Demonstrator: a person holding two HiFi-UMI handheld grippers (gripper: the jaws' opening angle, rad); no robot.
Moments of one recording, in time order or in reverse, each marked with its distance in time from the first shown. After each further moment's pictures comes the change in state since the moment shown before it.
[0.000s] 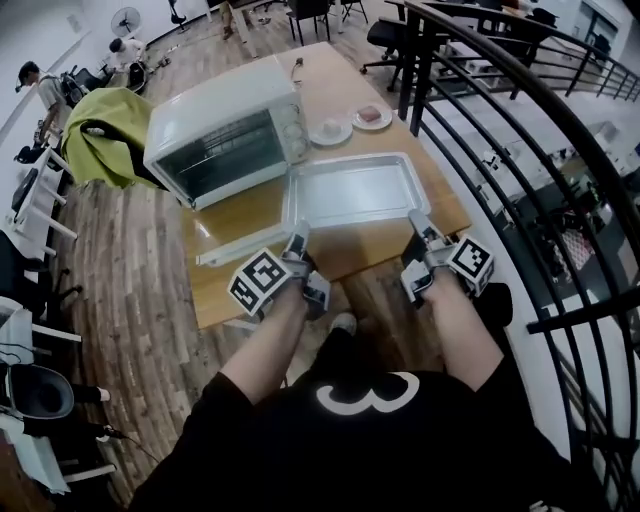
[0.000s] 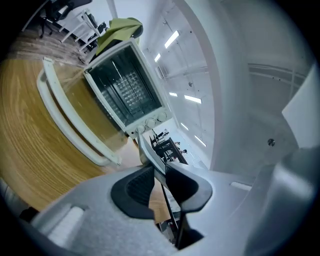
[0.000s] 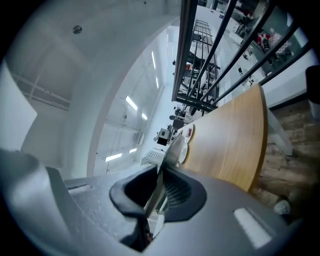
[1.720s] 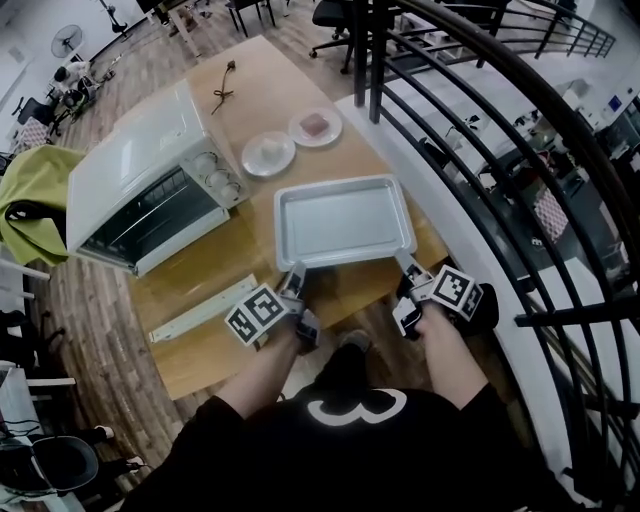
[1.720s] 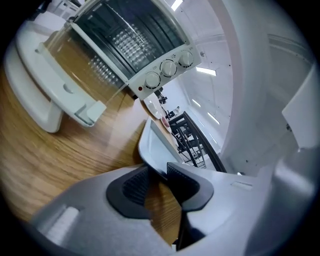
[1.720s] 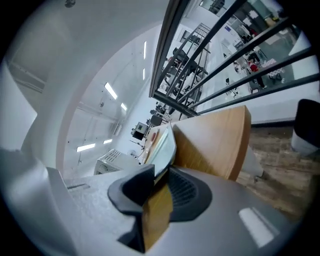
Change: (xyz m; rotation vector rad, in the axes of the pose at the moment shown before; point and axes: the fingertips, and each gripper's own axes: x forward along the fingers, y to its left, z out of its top) left arm 0.160 0.060 -0.094 0.032 0.286 0.145; right arm 0.029 -0.159 0.081 -0.054 0.078 -0.295
